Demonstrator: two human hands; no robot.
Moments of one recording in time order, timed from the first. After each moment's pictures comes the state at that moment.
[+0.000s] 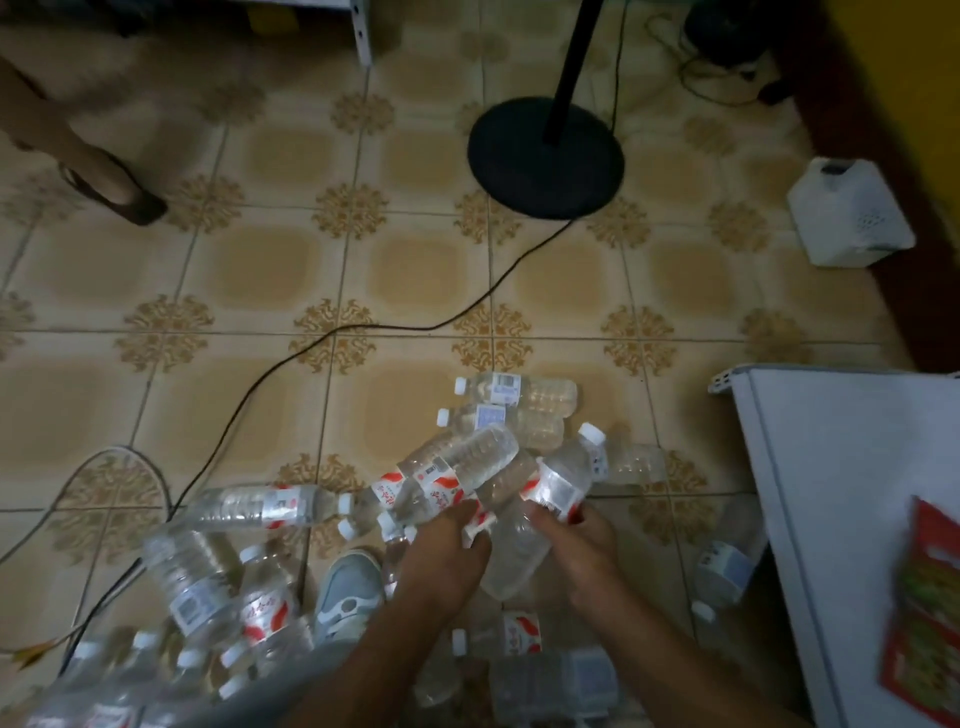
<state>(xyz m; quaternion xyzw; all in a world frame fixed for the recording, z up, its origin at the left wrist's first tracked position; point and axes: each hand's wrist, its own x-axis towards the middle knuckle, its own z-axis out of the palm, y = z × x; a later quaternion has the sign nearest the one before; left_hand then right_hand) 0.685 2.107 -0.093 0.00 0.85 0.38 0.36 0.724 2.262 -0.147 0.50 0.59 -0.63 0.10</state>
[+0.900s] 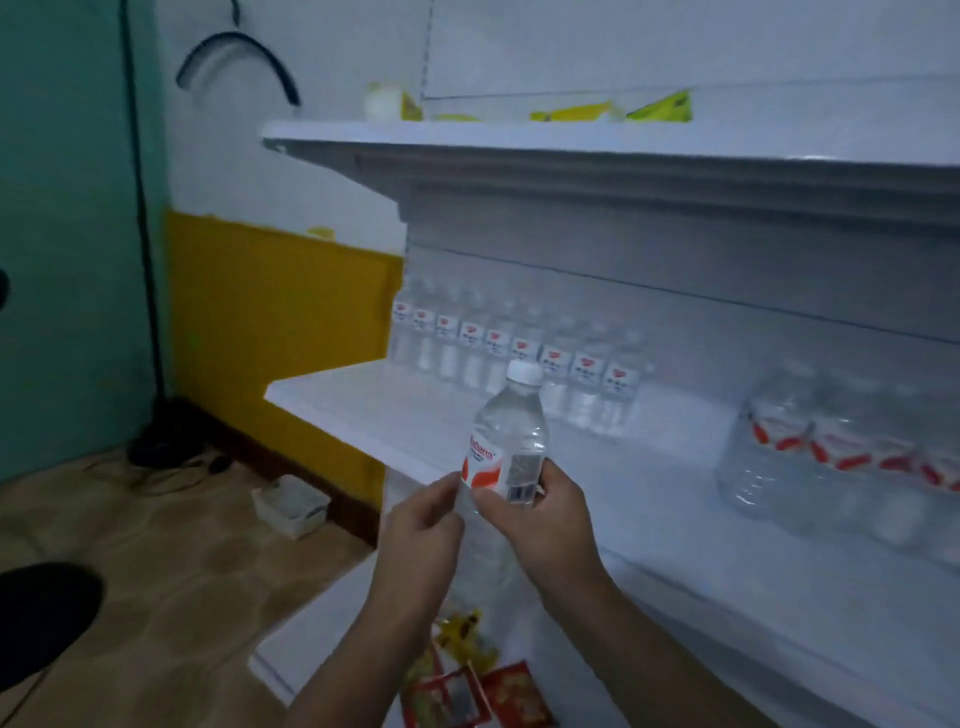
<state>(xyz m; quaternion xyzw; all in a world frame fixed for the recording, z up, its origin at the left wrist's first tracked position) 0.998 2.343 0.401 0.41 0.52 0.65 0.37 1.103 2.412 0.398 0.39 0.66 -0.41 -0.49</state>
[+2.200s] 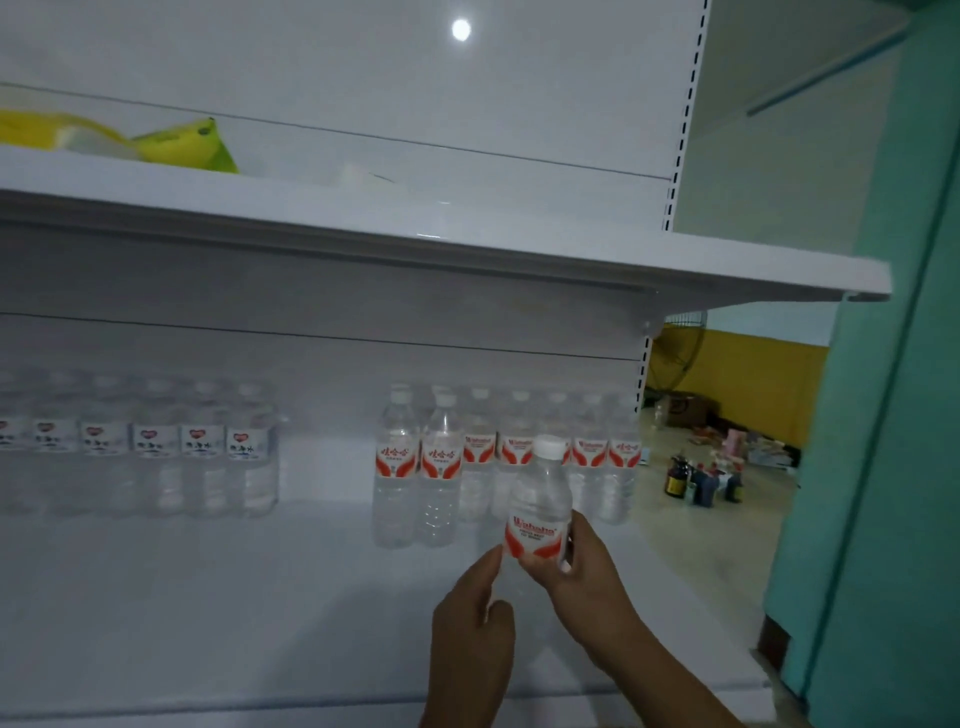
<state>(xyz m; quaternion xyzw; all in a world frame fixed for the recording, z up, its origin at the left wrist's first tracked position) 1.335 2.439 0.401 0.65 0.38 0.51 0.41 1.467 2.438 0.417 0.56 0.53 -0.23 -0.59</state>
